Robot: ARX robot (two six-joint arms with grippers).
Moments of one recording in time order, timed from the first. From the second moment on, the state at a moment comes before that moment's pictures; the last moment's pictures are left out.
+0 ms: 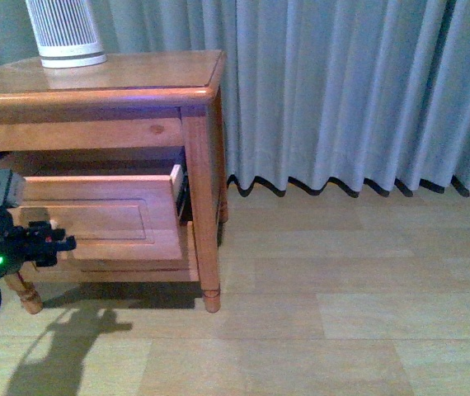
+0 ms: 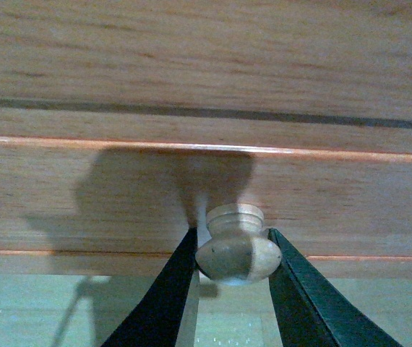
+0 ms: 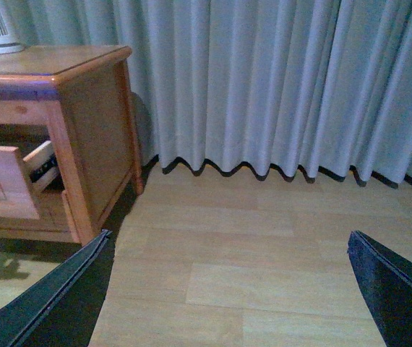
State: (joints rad) left arm 0.13 2.42 1.15 0.93 0.26 0.02; right arm 0.00 0.00 0.01 0.00 0.00 0.00
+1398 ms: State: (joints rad) left arm 0.28 1.69 0.45 0.96 0.41 0.09; right arm 0.00 0.00 0.01 0.00 0.00 0.00
